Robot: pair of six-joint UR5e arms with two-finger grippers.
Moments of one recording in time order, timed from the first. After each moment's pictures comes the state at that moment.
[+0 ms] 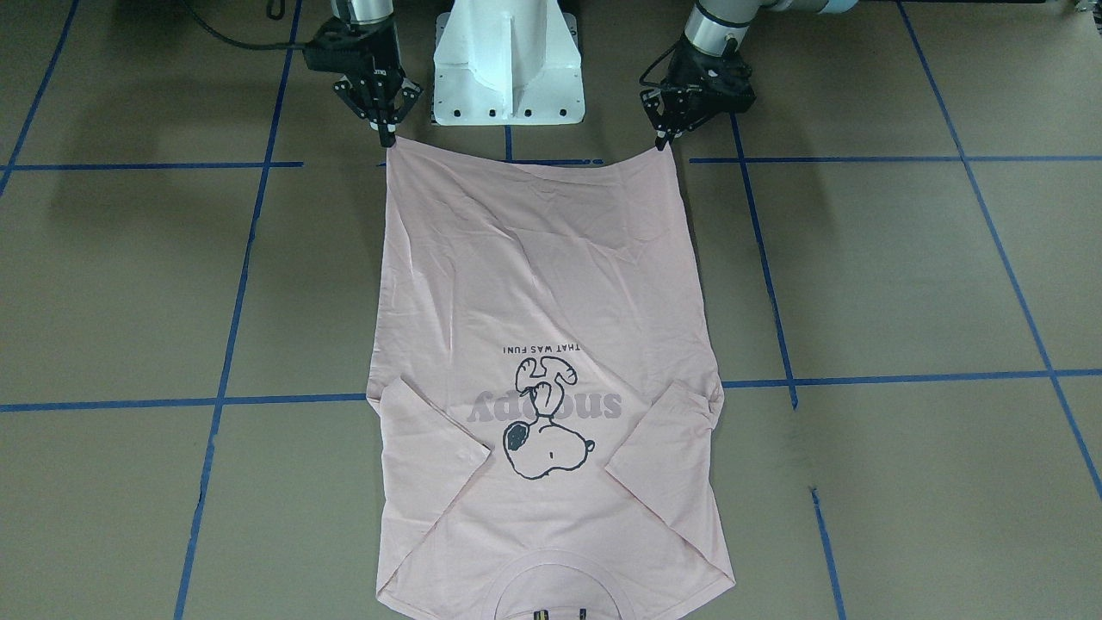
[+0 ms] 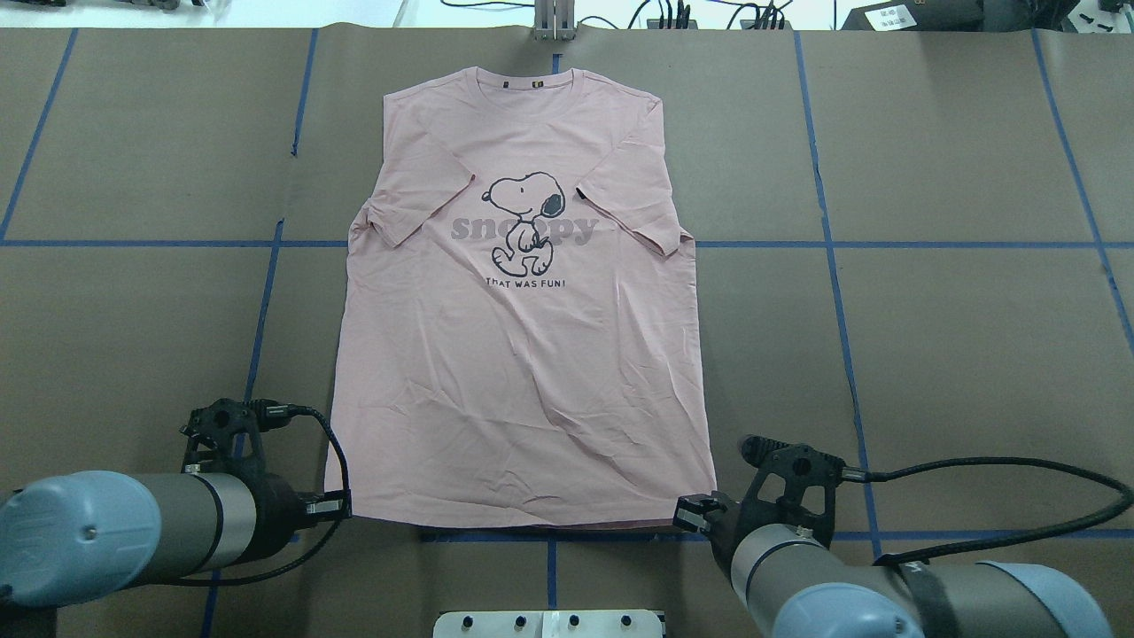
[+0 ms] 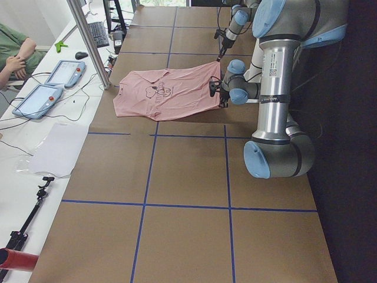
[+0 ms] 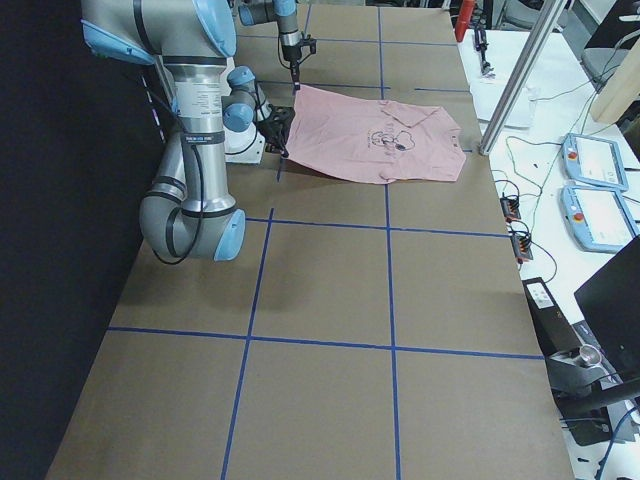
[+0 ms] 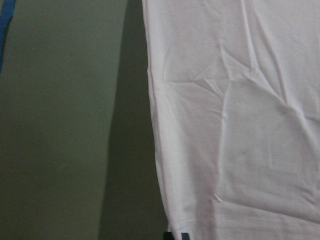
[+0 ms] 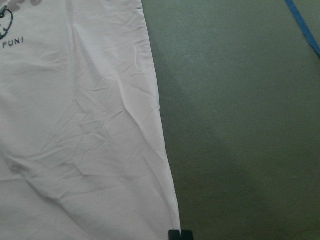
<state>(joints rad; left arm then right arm) -0.22 -1.61 -2.26 -1.83 -1.63 -1.55 0.03 -1.36 2.31 -1.74 1.24 1.81</state>
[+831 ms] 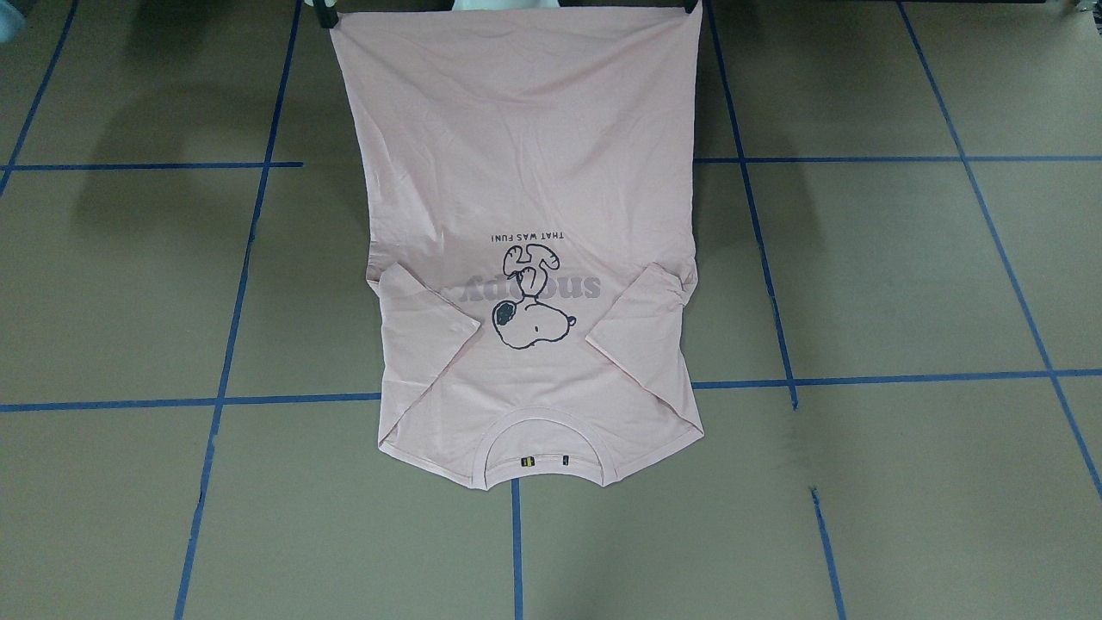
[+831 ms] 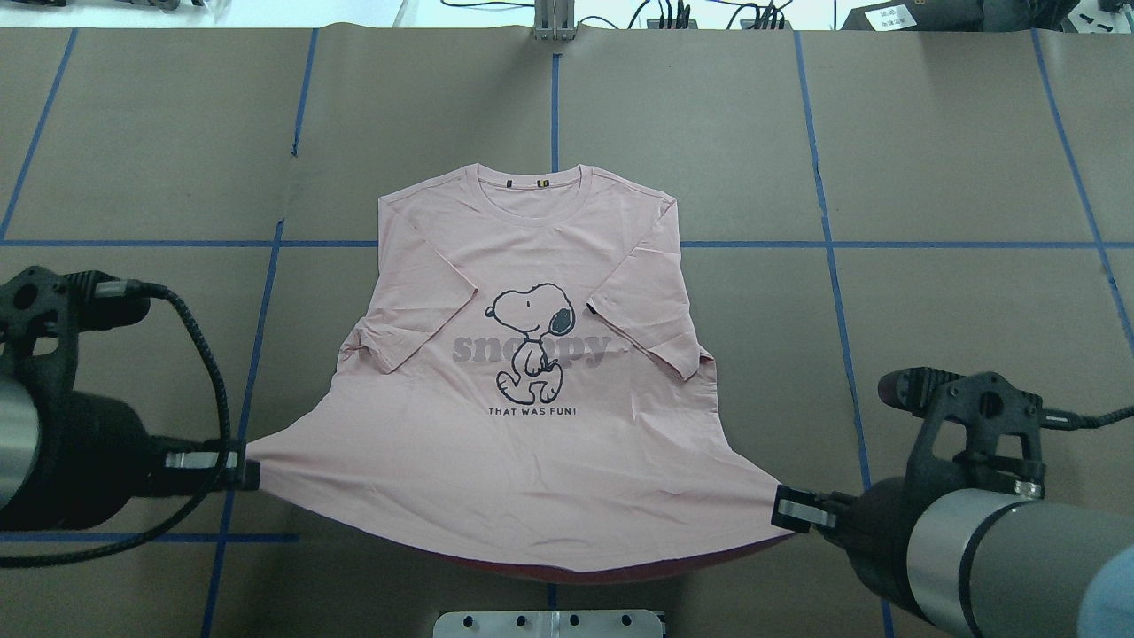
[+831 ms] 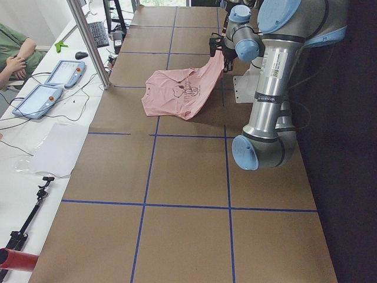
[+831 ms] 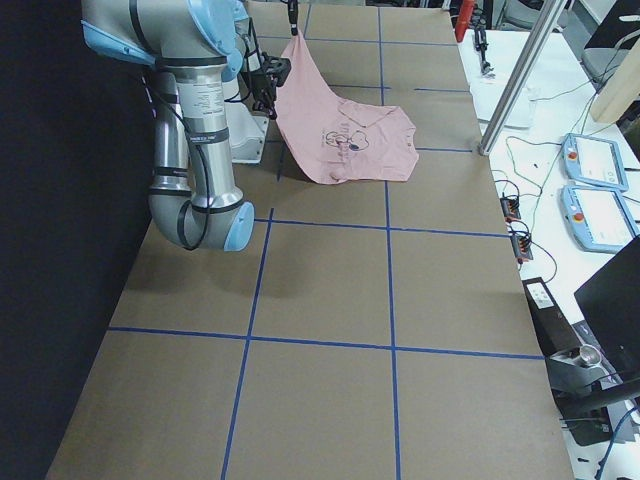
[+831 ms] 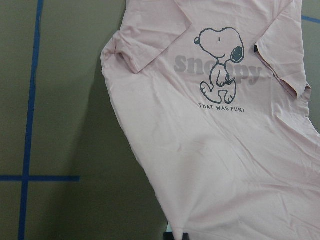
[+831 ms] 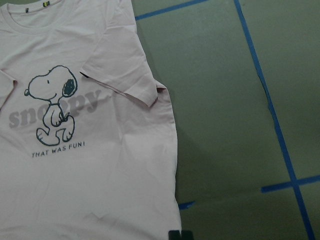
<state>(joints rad) -0.50 -1.86 -2.59 -1.26 -1.90 -1.32 0.15 -1.20 2.66 -2.18 1.43 1.68</state>
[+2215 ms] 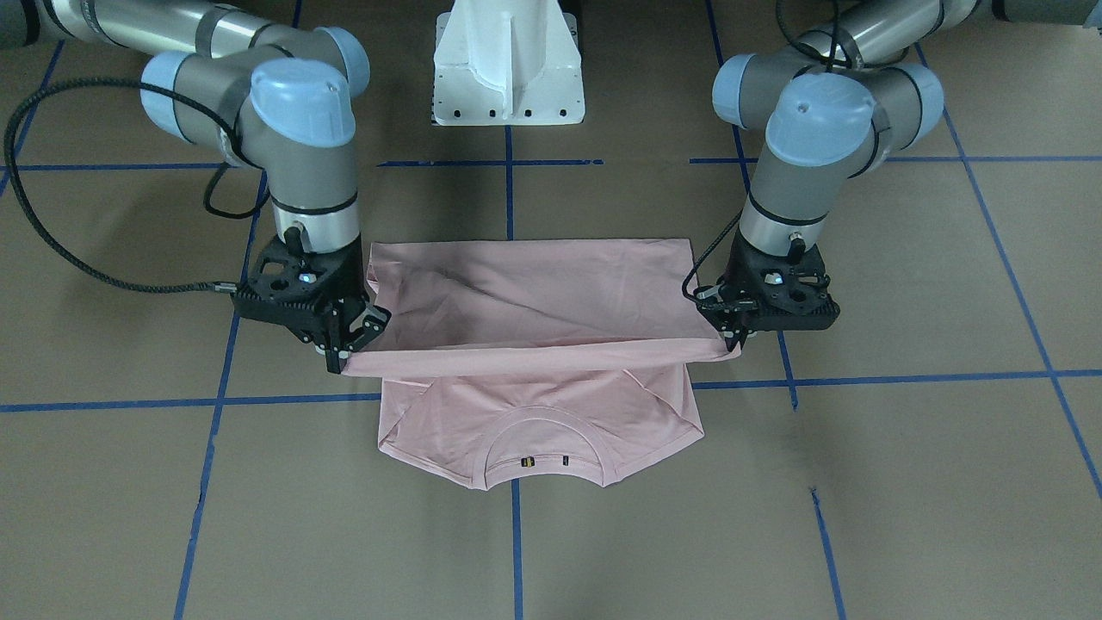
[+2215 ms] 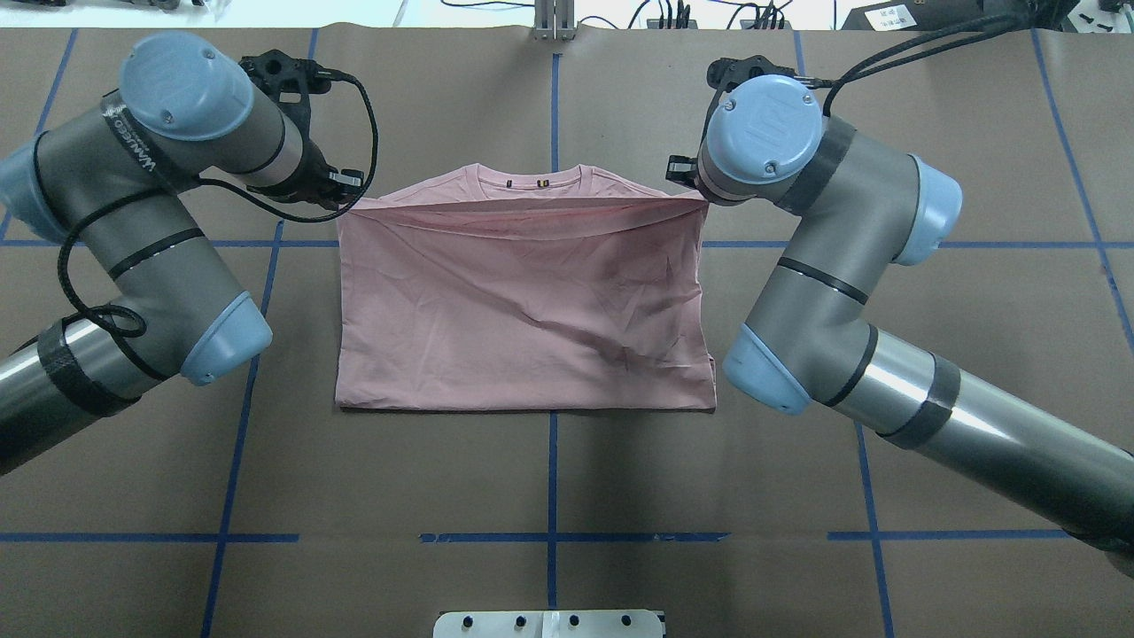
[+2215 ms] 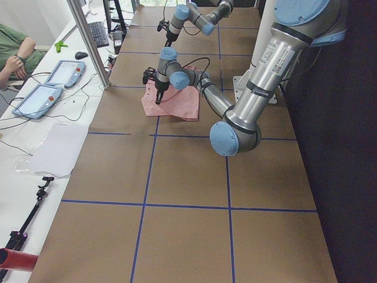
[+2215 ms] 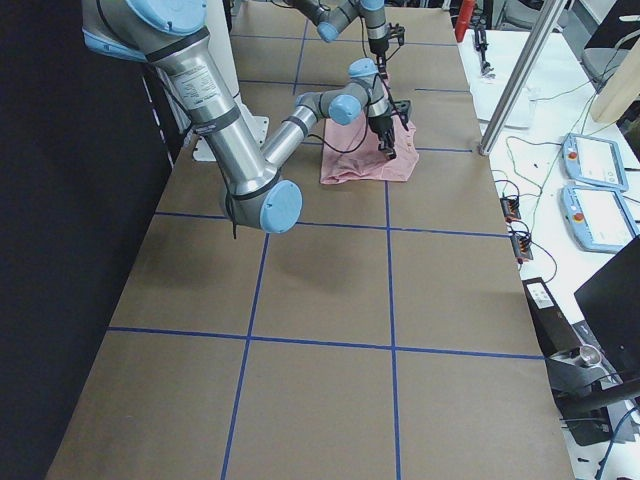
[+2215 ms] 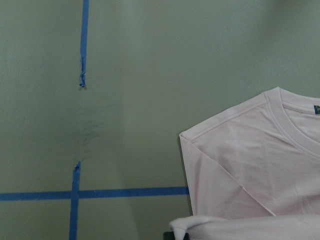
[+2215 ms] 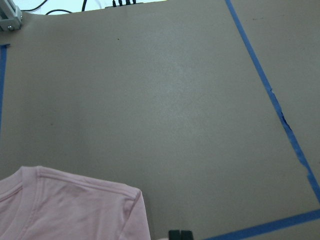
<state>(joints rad) -0.80 -2.11 -1.66 -1.72 -1.85 -0.97 0.70 -0.93 1.61 -1.51 1.59 1.28</state>
